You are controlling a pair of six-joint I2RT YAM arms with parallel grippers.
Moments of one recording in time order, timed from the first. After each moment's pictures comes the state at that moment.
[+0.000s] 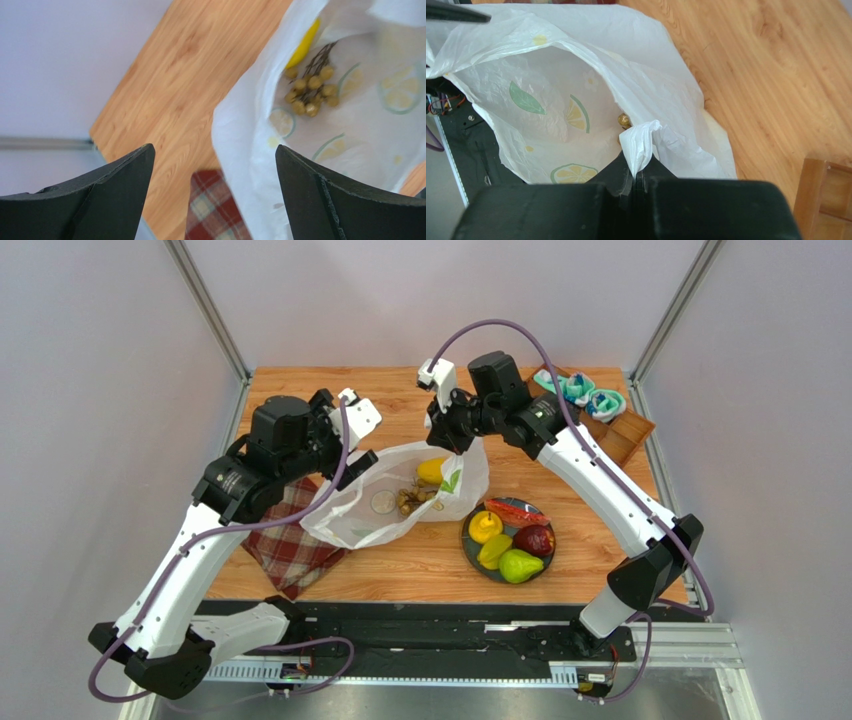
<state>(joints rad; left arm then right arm) -0.56 1.09 1.44 -0.84 0.04 0.53 0.68 1.61 1.78 -0.77 -0.40 -0.22</state>
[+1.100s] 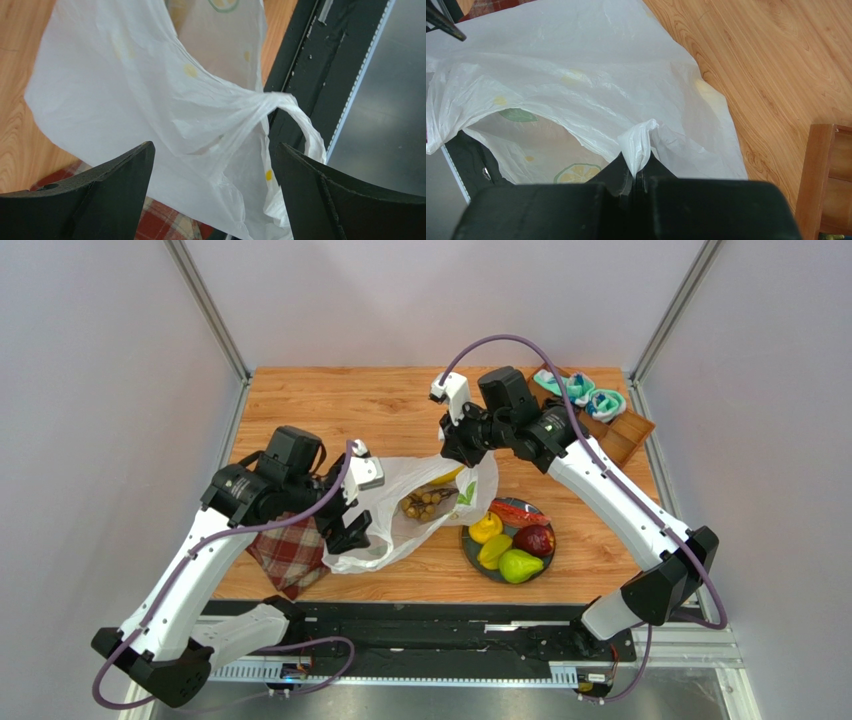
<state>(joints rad) -0.51 1.05 1.32 -1.19 0.53 0.50 0.66 1.51 1.63 -0.77 -0.34 -0.20</state>
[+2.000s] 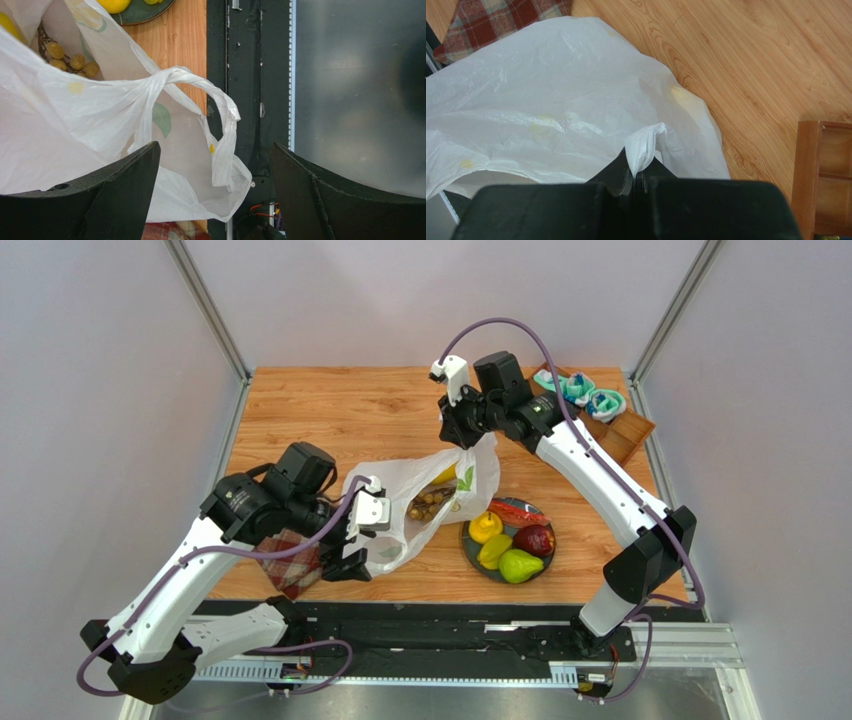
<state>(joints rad) -0.70 1.01 1.33 -1.31 0.67 0.64 0.61 1.63 1.72 -0.75 -0.32 -0.15</state>
